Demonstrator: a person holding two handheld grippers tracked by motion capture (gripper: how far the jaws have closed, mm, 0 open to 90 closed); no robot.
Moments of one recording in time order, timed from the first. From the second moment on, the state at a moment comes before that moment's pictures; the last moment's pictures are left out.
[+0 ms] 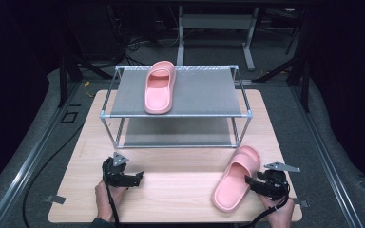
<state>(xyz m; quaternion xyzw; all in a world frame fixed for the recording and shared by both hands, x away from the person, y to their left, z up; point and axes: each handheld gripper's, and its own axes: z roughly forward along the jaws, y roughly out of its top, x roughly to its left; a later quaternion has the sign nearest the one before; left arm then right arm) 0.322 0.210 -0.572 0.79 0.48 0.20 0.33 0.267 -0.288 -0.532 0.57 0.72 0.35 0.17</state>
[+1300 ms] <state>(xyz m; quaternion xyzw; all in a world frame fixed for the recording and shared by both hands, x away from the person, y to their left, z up) 0.322 0.210 -0.572 0.79 0.48 0.20 0.33 0.314 -0.281 -0.522 0.46 0.82 0.33 0.11</state>
